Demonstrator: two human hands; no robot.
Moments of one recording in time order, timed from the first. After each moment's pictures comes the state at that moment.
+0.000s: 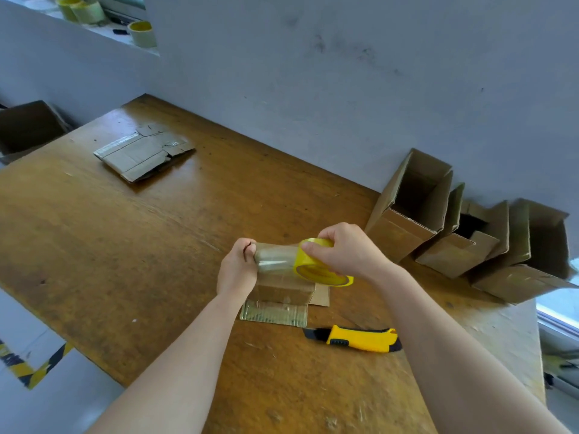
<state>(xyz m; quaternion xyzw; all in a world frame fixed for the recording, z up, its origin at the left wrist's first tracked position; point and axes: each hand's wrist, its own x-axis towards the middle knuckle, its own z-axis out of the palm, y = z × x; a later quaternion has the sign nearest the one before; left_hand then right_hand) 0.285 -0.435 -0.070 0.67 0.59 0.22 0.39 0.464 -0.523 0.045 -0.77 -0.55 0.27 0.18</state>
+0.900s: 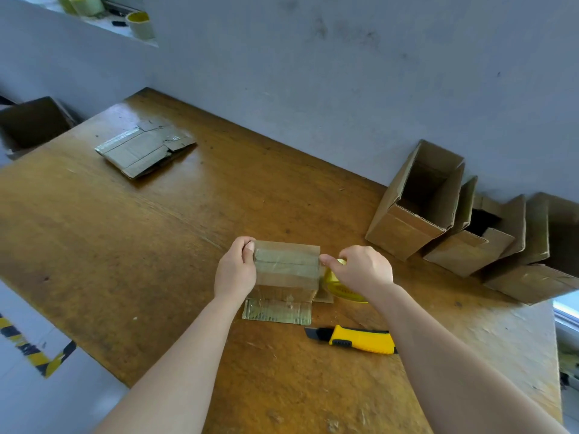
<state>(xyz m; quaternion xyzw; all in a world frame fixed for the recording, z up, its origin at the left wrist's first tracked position) 0.281 -0.437 -0.073 0.69 0.58 0.23 0.37 0.494 -0.537 -0.036 -0.86 -0.48 0.14 0.06</state>
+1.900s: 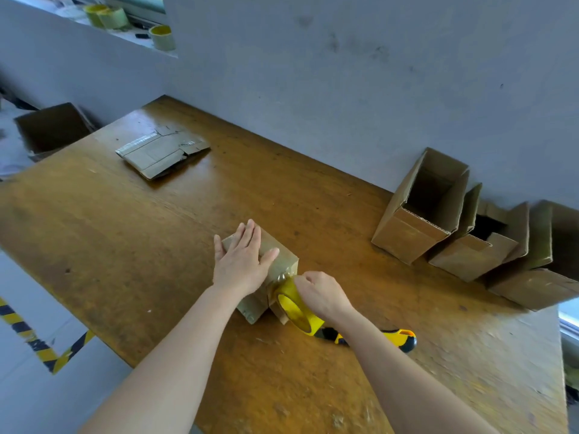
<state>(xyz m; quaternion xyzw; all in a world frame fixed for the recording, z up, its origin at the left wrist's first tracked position) 0.265 -0.426 -0.053 0.85 0.50 -0.02 0.14 0.401 -0.542 -0.026 -0.80 -0.41 0.39 0.19</state>
